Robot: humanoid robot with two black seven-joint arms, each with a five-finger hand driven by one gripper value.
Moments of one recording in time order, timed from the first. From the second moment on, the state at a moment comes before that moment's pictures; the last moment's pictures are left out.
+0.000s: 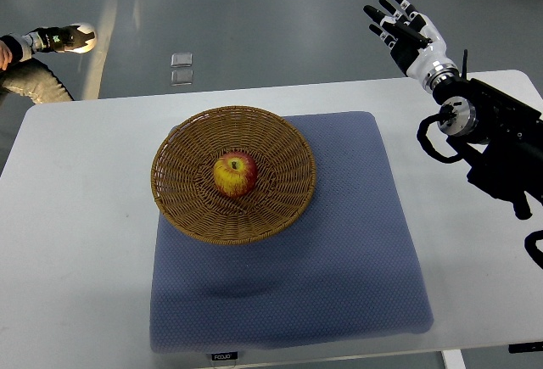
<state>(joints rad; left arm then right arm) -0.01 0.00 -0.12 -0.13 0.07 -0.05 -0.03 1.00 -0.16 0.48 0.43 0.22 0.16 0.35</state>
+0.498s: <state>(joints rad) -0.01 0.00 -0.12 -0.13 0.07 -0.05 -0.03 0.94 -0.18 0.58 0.42 0.26 0.16 0.36</state>
